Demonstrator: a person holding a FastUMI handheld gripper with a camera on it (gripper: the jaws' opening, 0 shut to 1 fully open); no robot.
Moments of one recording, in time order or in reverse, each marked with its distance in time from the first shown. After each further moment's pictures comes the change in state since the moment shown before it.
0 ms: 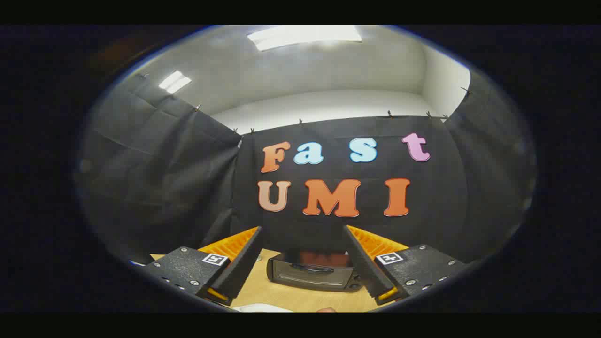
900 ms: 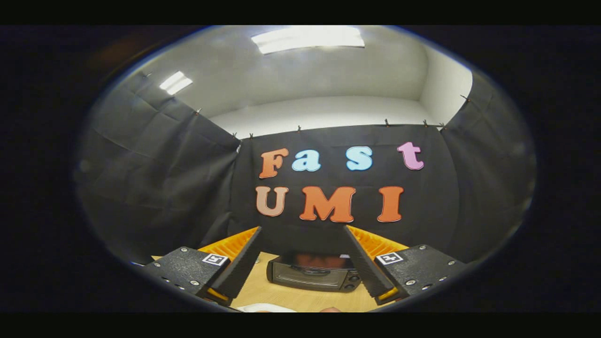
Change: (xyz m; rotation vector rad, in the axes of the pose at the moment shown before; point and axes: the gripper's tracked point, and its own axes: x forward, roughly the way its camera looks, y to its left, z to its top) arm -0.030 0.007 0.029 -0.019 -0.022 -0.023
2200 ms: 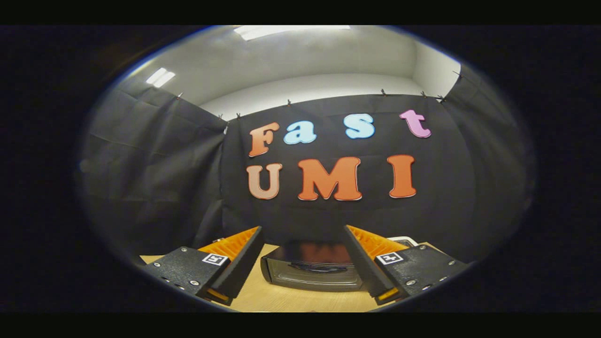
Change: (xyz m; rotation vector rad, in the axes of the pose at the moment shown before) arm 0.128 -0.004 -0.131 0.078 0.141 -0.026
